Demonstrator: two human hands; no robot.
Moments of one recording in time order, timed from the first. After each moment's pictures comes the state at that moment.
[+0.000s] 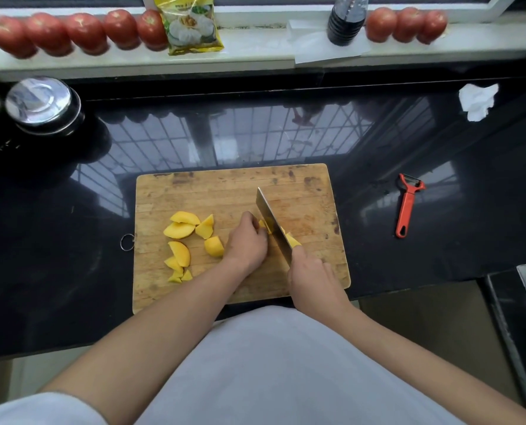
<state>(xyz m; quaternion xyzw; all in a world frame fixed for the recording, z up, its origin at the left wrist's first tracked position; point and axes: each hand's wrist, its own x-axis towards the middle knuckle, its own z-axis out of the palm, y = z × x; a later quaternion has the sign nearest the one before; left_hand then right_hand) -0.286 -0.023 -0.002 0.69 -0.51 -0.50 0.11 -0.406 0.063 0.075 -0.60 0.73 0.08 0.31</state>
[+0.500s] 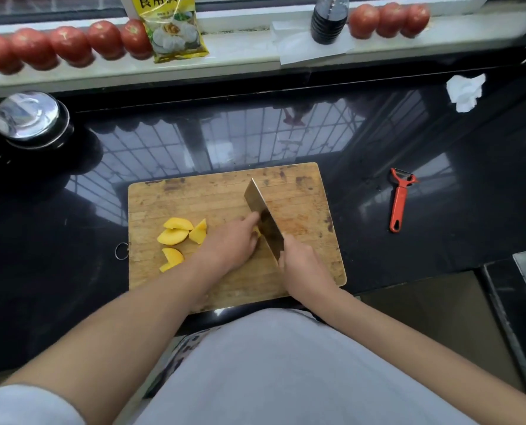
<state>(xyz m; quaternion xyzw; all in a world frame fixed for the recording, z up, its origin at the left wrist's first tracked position) -0.263 -0.042 0.018 0.51 -0.81 -0.29 -0.06 -0.411 0.042 0.062 -0.56 0.75 0.00 0.34</state>
